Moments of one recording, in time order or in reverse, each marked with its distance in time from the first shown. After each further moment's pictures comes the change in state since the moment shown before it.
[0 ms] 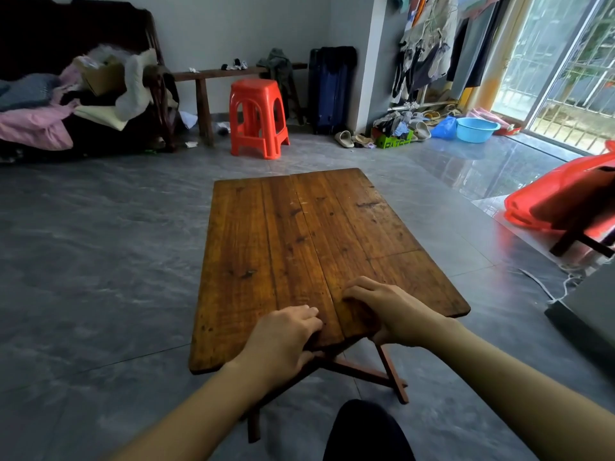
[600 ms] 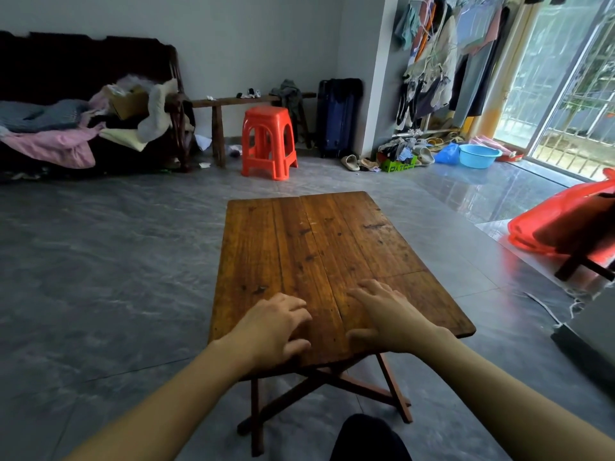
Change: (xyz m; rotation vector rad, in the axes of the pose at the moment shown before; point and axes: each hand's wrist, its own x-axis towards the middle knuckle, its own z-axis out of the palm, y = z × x) left_hand -0.004 -0.025 -0.035 0.082 -0.134 -0.070; right_hand 0.004 -0.031 -0.014 -0.077 0.042 0.234
